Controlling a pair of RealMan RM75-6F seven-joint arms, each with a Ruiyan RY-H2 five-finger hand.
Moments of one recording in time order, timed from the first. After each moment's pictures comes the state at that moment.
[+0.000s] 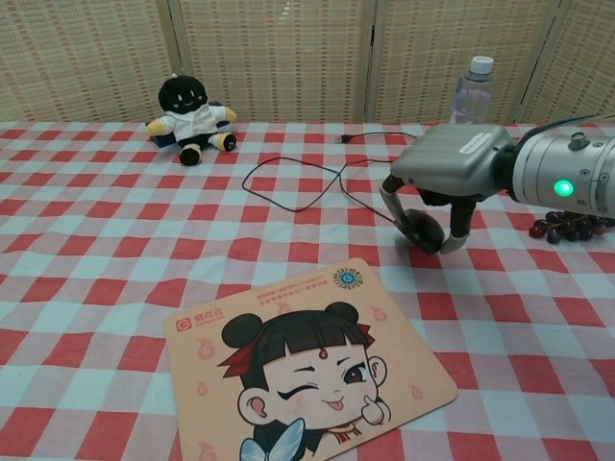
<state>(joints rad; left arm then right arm) -0.12 -1.08 -0.04 -1.55 1.37 1.35 0.01 0.93 -1.43 0.03 -1.52 -1.09 0.81 -0.72</state>
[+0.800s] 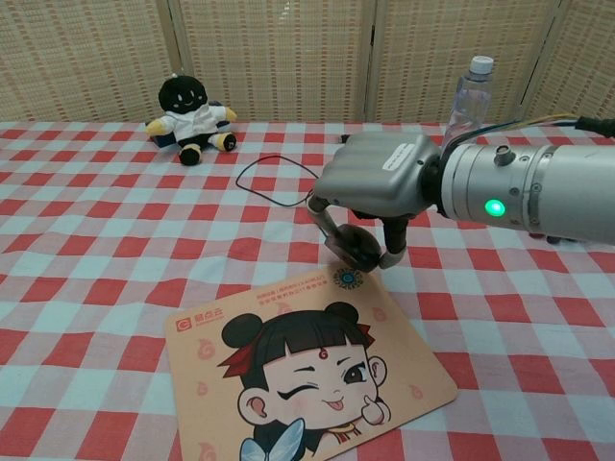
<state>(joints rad) -0.12 -1.08 -0.04 -1.54 1.36 1.34 0.01 1.03 -1.49 0.03 -1.63 -1.05 0.83 -0.92</state>
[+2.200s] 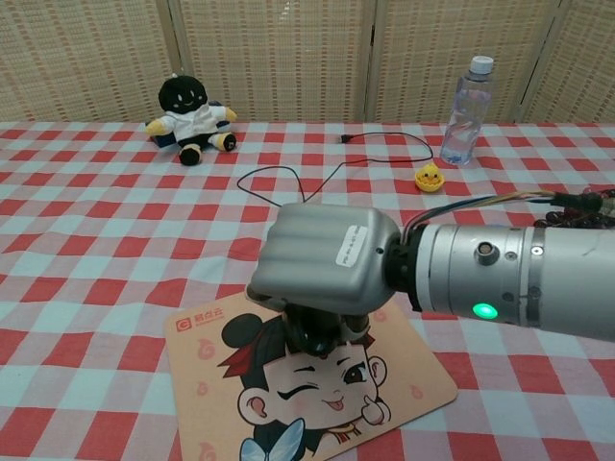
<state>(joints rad) -0.12 -1.07 -0.05 -1.54 1.35 1.34 0.01 1.05 -1.58 -0.08 -1.66 -1.32 0.87 -0.93</state>
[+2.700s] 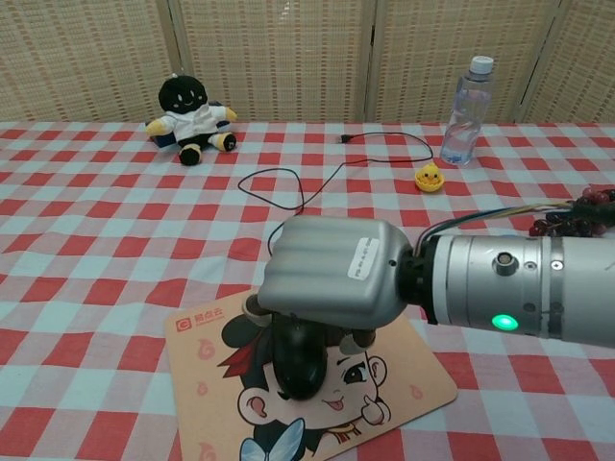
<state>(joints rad) -0.12 -1.08 -0.05 -1.54 1.35 1.34 0.01 1.02 -1.57 -0.09 -1.64 -1.43 0.85 -0.83</state>
